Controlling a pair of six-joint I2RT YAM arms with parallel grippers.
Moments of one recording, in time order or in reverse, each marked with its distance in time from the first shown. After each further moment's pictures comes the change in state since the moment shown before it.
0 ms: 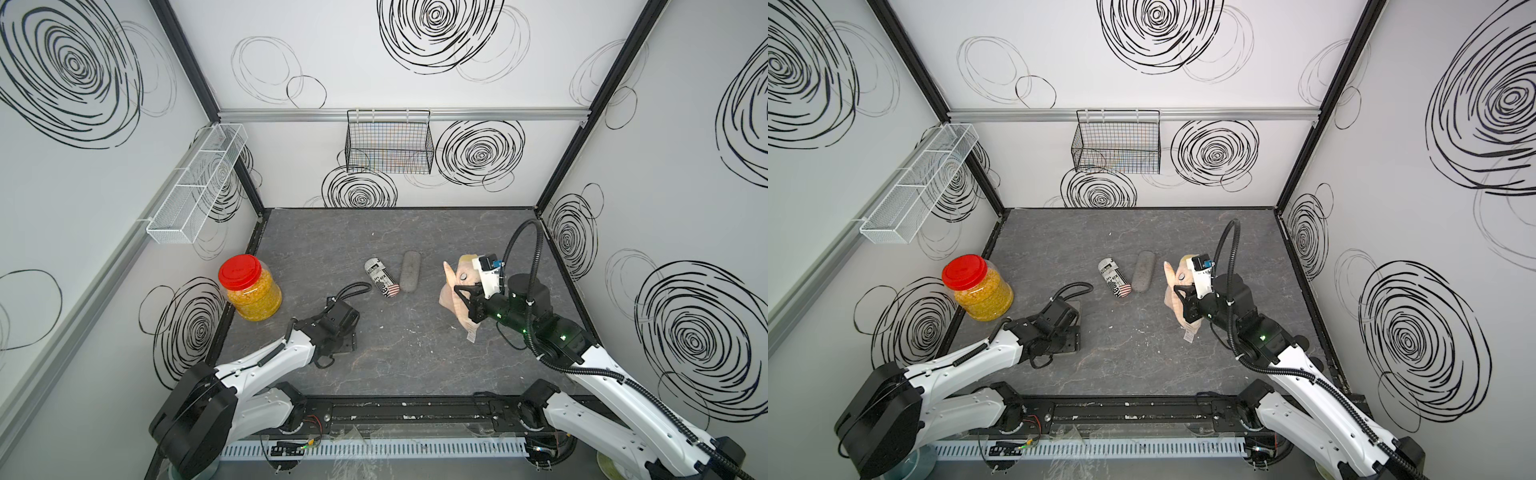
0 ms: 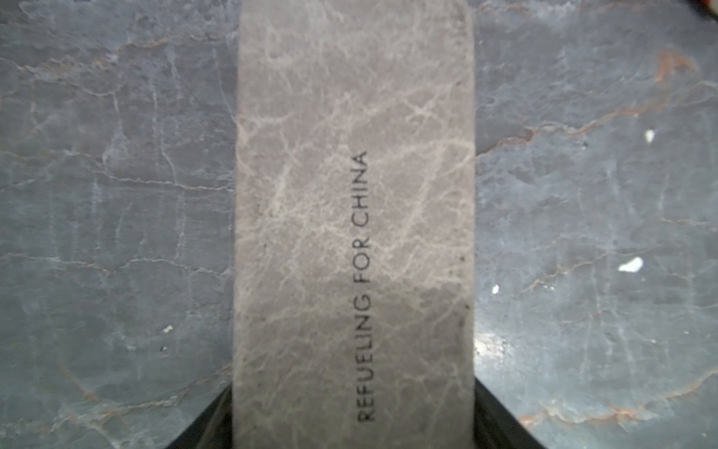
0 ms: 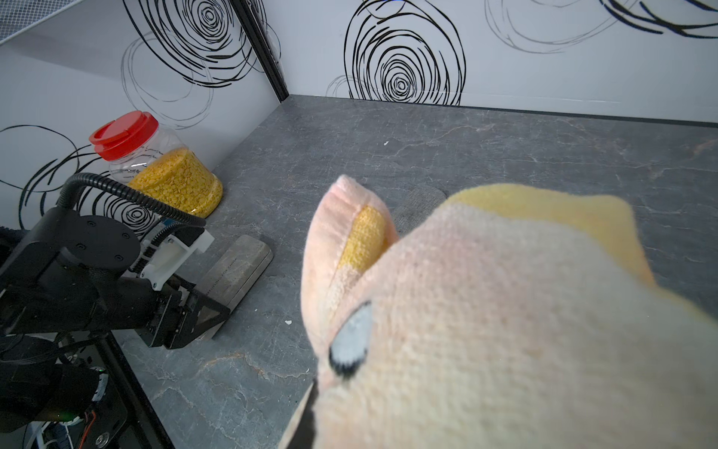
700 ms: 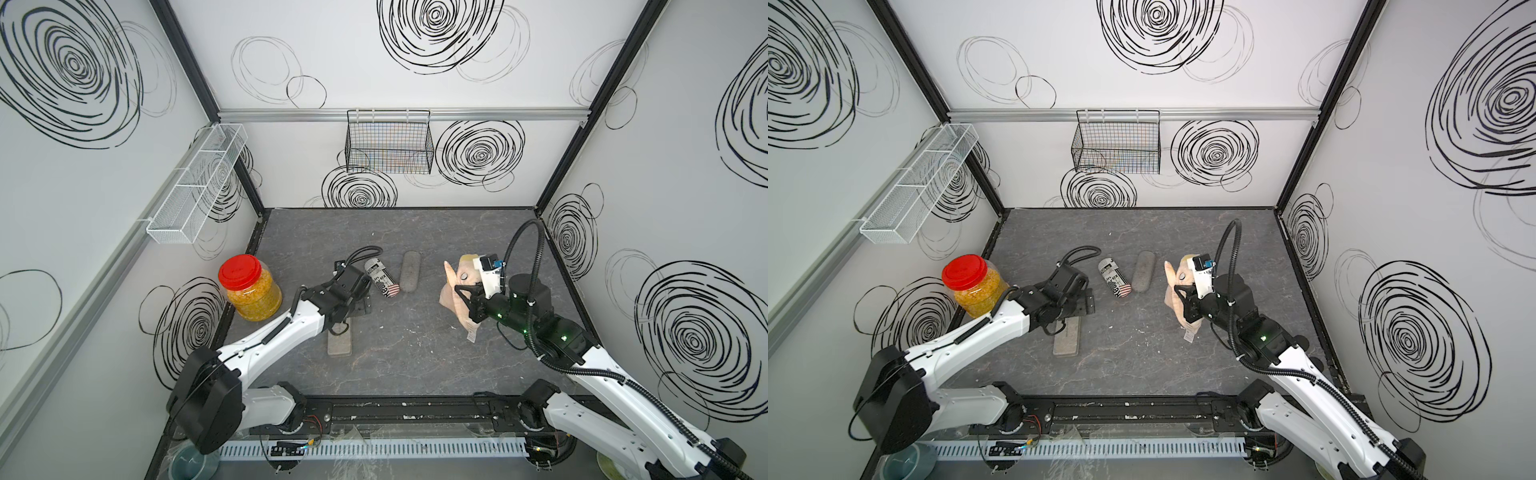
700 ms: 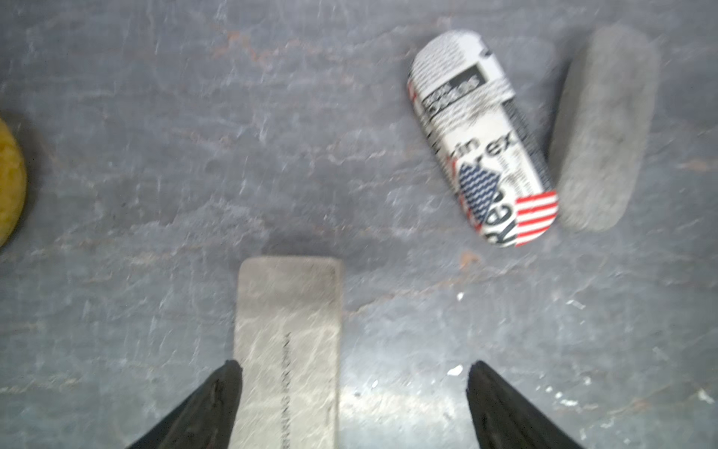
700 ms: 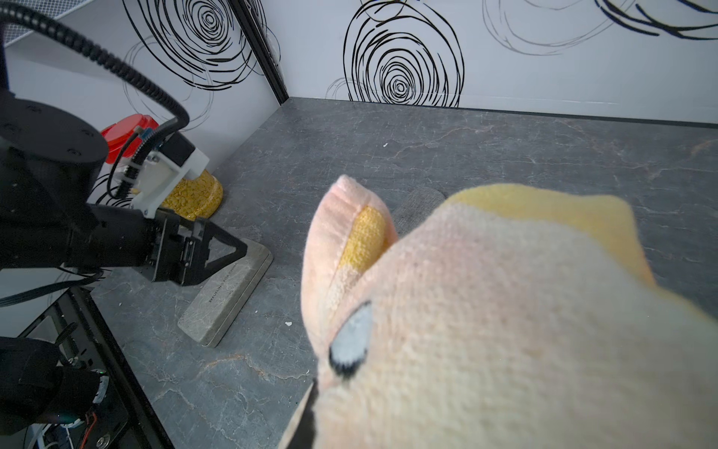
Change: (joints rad) left arm 0.005 0.186 0.422 -0.078 -0.101 0.002; right arm -0.003 -0.013 0.000 -0.002 0.000 0.005
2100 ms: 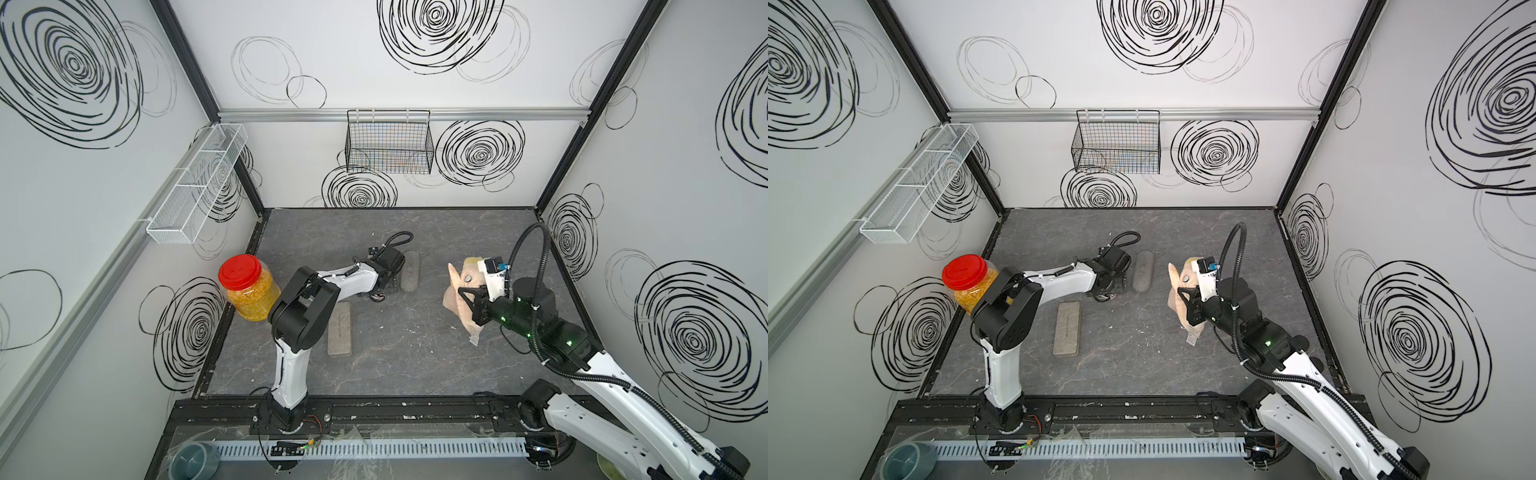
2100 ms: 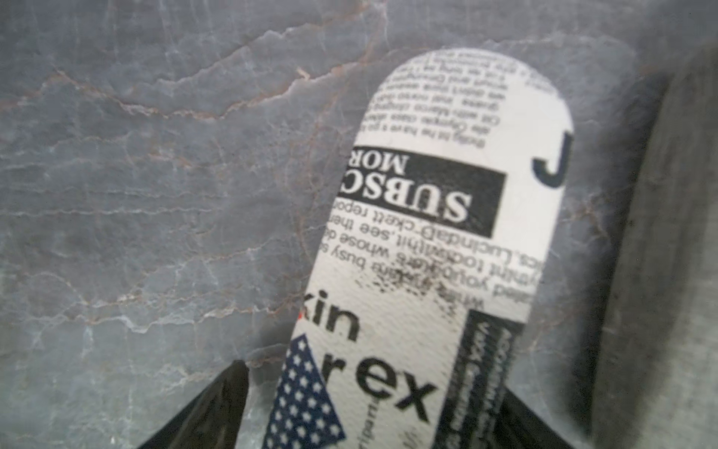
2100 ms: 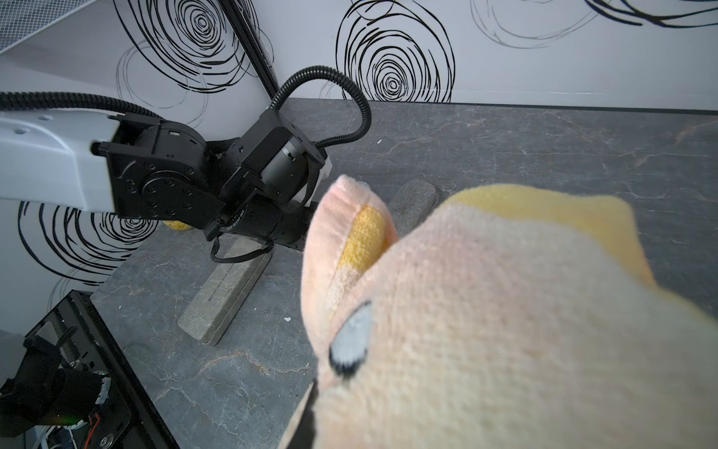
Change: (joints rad) left arm 0.013 0.657 0.365 0.166 -0.013 0.013; right arm -0.002 -0.036 -0.013 -0.035 0.014 0.021
